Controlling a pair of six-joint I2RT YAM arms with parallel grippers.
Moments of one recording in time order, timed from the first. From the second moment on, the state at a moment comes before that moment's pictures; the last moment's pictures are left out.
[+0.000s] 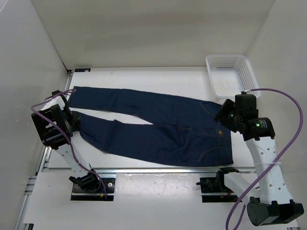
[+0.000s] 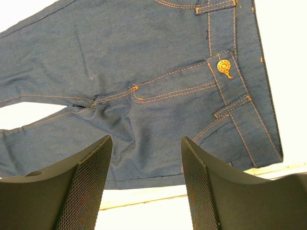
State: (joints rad) left arm 0.44 1.94 1.31 -0.85 -0.05 -0.48; right arm 0.13 0.91 1.13 -1.04 0.06 0.60
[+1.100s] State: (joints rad) left arm 0.44 1.73 1.48 -1.04 0.00 -0.51; right arm 0.25 0.81 0.63 -1.10 -0.09 0.86
